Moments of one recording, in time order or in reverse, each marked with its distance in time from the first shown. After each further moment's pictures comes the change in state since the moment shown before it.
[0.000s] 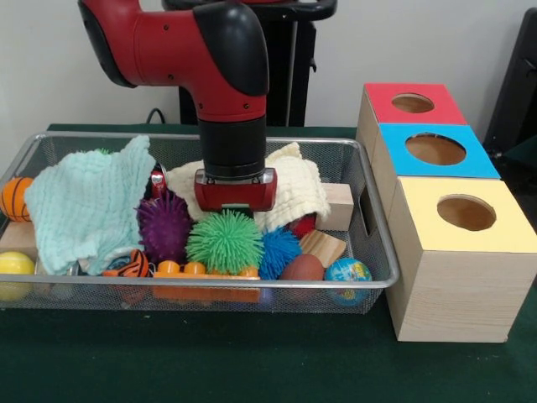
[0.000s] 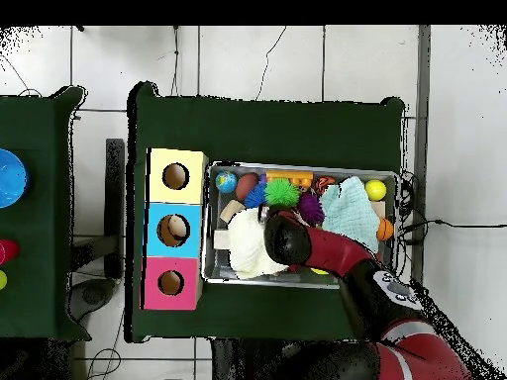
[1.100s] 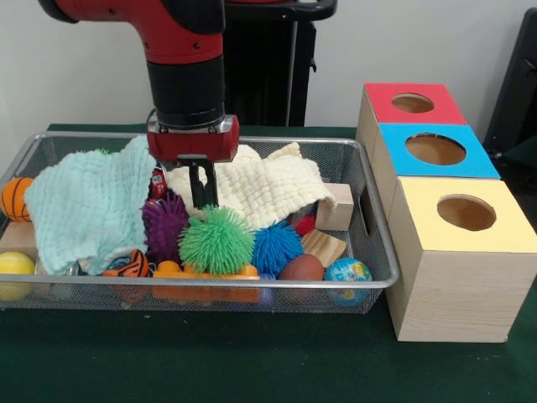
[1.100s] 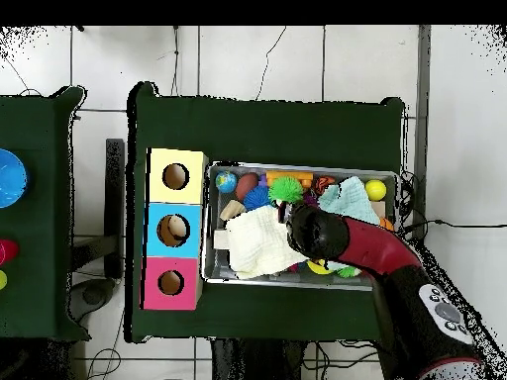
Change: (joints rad) arm -0.080 -0.174 0.035 -0.002 -0.002 0.309 0.000
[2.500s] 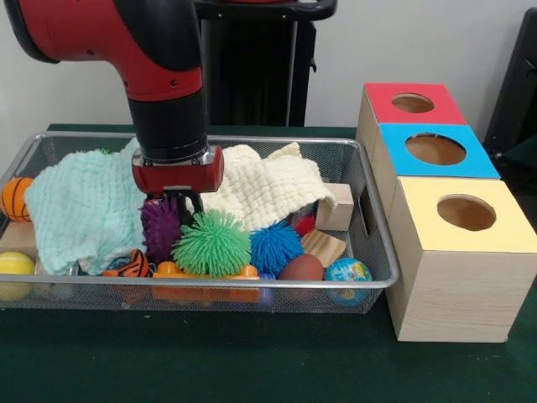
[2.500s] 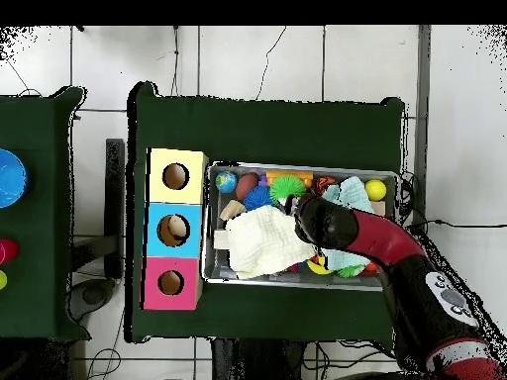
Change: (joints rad) arm -0.068 0.096 0.065 -0.090 -0.060 0.022 0.000
